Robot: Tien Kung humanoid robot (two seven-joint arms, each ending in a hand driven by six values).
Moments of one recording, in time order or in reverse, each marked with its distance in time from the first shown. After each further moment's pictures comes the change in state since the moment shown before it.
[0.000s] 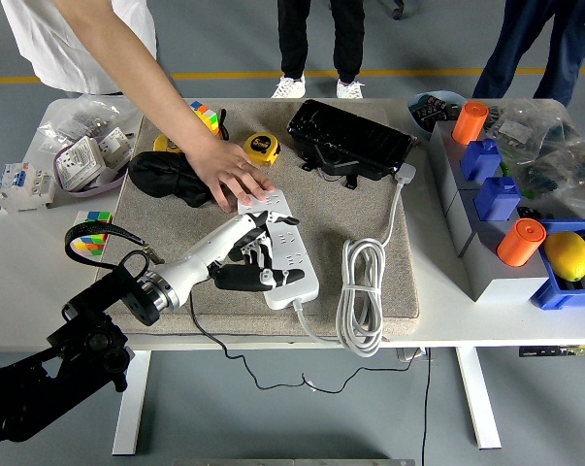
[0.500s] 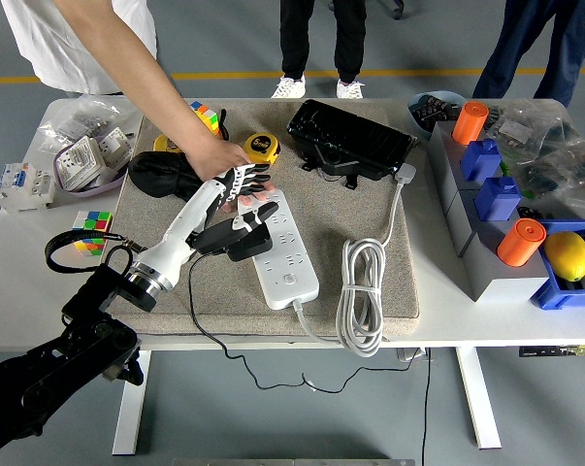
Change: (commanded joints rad) left arm 0.001 -0.047 -0.028 0.125 -0.199 0.244 -0.306; right arm 0.003 0.014 0.019 -0.006 0.005 0.000 0.000
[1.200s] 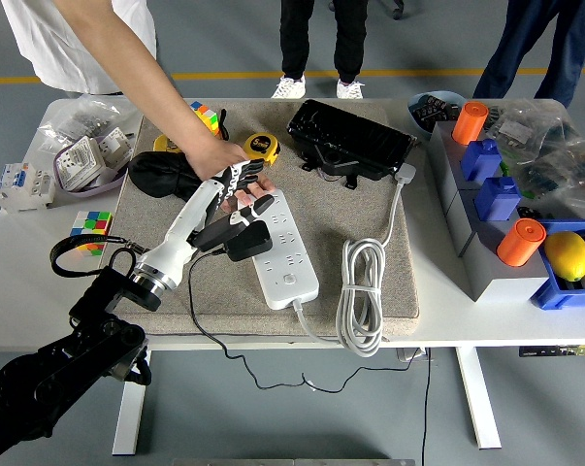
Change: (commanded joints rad) left arm -0.013 -0.047 0.008 0.097 -0.072 0.043 -0.084; right arm -0.004 0.010 0.033 0.004 -0.008 0.000 0.001
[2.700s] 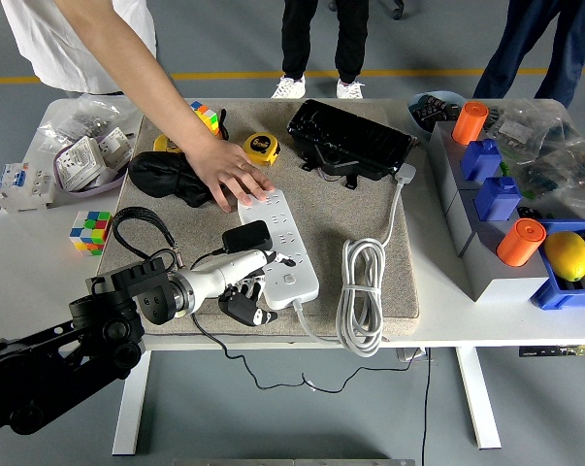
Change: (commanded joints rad) left arm -0.081 0.070 0.051 -0.232 0.372 -0.487 0.679; right arm -0.014 0.000 0.022 0.008 -0.016 0.001 -0.001
